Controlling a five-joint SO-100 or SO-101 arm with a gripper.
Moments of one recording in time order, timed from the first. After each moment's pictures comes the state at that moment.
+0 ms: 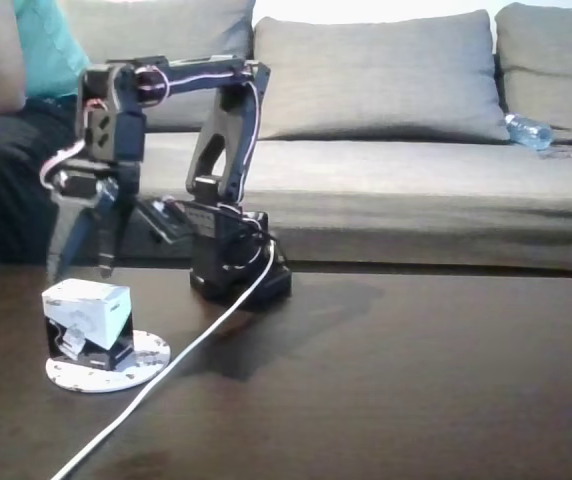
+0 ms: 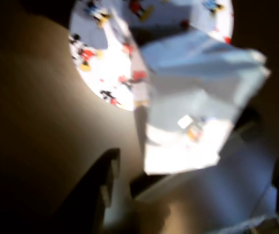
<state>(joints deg) 38.1 115.1 116.3 75.4 -22.9</state>
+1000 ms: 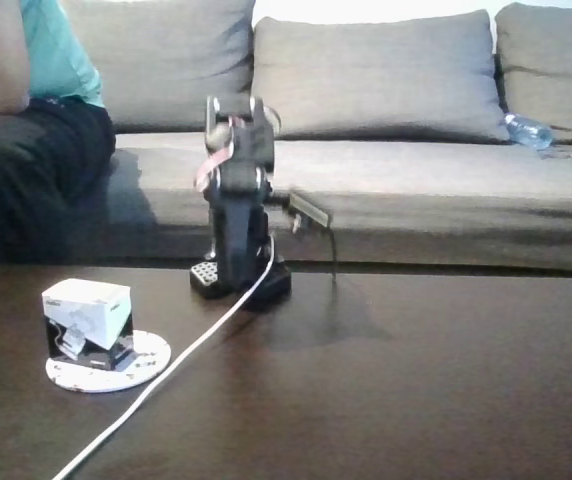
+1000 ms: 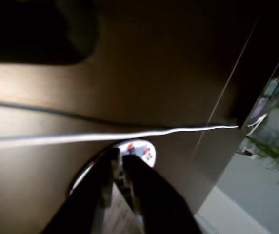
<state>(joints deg) -5.7 190.6 164.9 79.1 -6.2</state>
